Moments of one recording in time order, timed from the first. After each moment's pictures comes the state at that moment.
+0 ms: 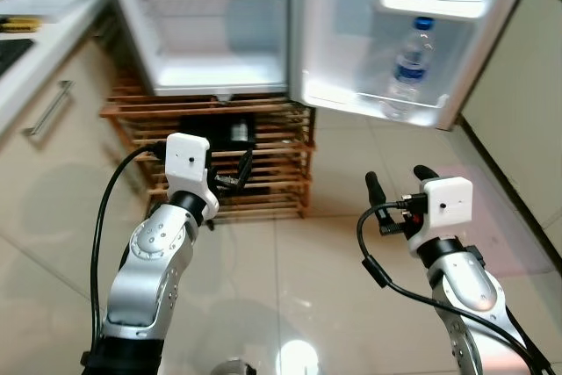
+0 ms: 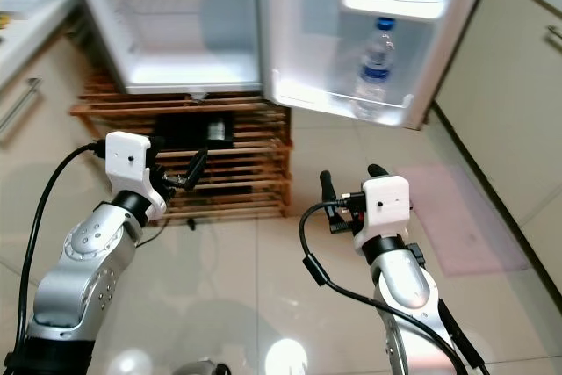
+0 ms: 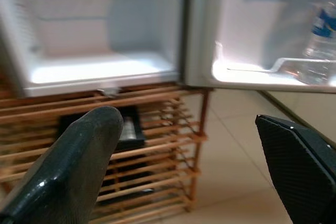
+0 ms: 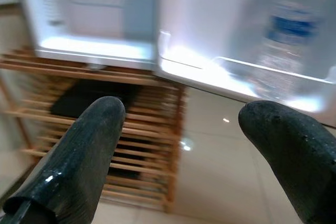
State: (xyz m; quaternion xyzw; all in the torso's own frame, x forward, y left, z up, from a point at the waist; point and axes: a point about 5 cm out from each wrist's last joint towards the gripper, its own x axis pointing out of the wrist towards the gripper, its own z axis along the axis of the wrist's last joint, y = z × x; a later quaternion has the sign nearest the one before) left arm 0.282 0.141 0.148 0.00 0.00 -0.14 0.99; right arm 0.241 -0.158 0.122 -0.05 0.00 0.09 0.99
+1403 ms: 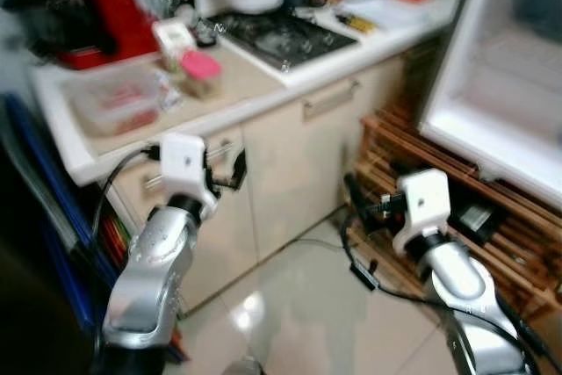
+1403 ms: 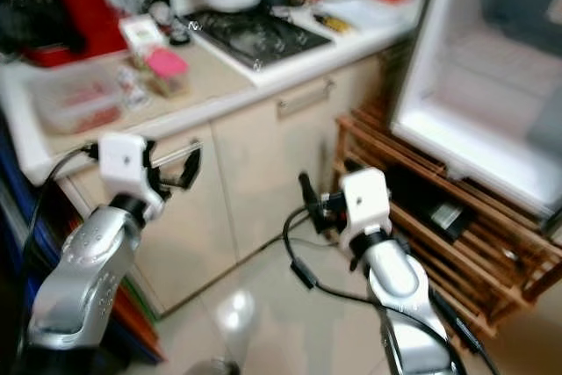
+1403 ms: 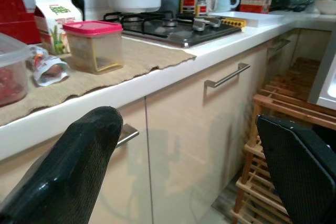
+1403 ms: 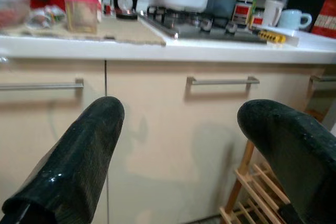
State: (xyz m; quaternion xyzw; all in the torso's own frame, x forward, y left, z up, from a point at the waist) left arm 0.277 0.140 0.144 0.00 0.01 -0.11 0.99; right arm 0.248 -0.145 0.122 -0.07 0.00 0.15 0.99
